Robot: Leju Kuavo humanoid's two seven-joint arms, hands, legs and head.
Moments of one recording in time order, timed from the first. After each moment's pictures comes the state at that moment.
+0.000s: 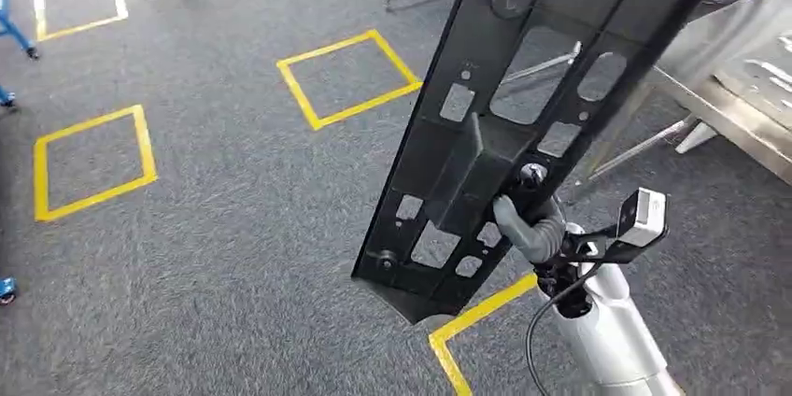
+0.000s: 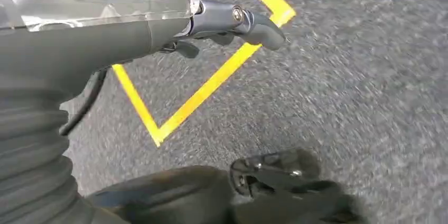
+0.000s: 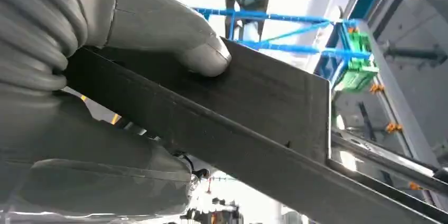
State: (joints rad) left arm -0.09 -0.21 1.00 -0.20 -1.27 0.28 -0.13; right arm -0.30 -0.21 0.21 -1.65 -0.38 0.68 -0.42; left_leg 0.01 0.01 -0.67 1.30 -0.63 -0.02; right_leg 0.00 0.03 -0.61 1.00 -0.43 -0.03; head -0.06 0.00
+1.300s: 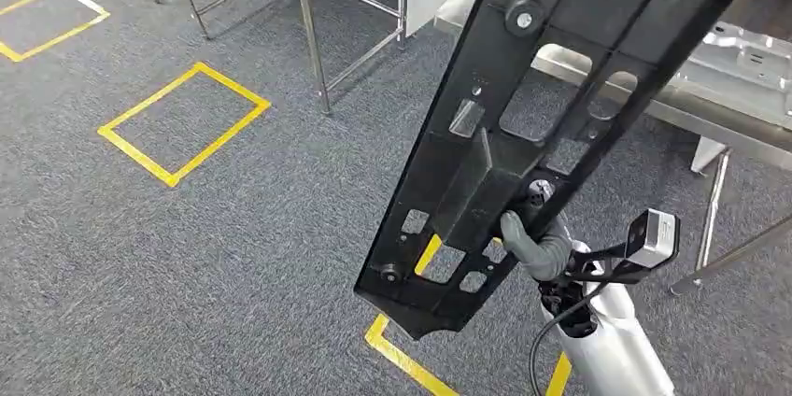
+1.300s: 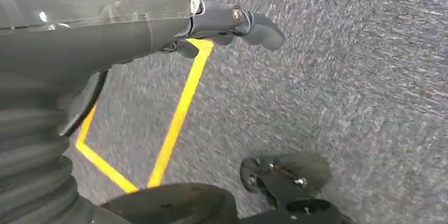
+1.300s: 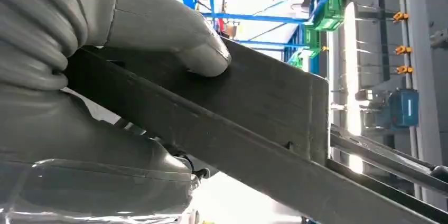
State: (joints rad) left arm -0.09 -0.20 1.00 -0.20 -1.28 0.28 -0.13; right arm -0.23 -0.21 0.19 -1.70 -0.38 0.67 -0.43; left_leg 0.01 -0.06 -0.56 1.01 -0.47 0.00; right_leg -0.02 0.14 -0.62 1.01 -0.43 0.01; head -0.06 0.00
